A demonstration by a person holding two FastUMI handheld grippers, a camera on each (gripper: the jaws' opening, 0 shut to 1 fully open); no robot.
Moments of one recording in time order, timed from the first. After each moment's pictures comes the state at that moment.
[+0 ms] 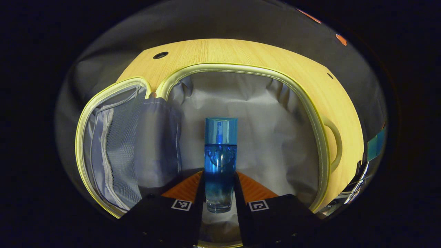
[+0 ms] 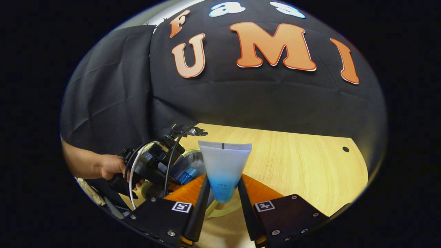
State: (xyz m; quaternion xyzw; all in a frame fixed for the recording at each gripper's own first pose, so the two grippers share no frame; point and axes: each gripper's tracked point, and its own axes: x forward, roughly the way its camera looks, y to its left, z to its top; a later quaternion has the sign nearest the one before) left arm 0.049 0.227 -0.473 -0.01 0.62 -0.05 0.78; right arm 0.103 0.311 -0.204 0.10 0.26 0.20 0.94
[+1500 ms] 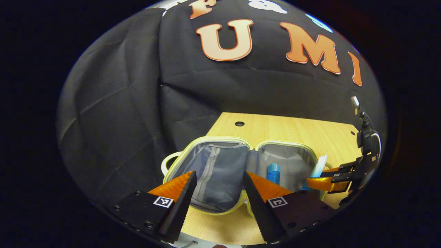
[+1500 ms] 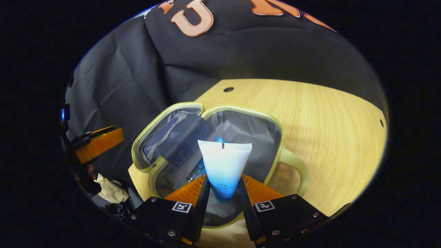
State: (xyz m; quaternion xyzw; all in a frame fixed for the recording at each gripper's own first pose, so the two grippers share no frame) left arm -0.026 0.353 -0.264 0.01 0.33 0.19 0.93; right arm 0.085 0.417 -0.304 0.13 0.44 0.32 0.83
